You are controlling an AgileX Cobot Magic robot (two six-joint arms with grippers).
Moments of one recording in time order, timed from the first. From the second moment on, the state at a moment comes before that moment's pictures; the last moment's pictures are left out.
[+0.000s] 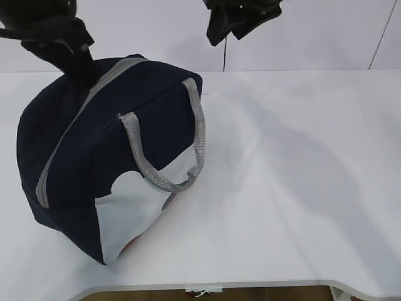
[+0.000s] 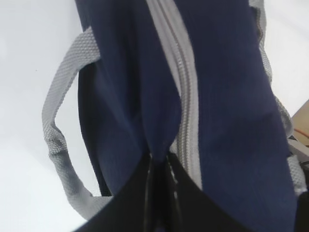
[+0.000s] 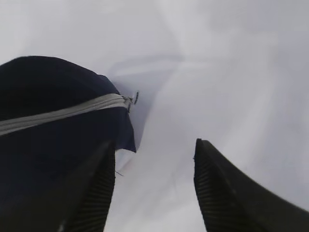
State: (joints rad) left arm -0.48 1.63 -1.62 -0.15 1.24 0.31; right arm 0.37 2.04 -2.18 0.21 1.24 -0.21
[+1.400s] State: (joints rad) left arm -0.48 1.24 -1.50 -0.13 1.26 0.09; right arm 0.37 1.29 -1.51 0.05 1.26 -0.09
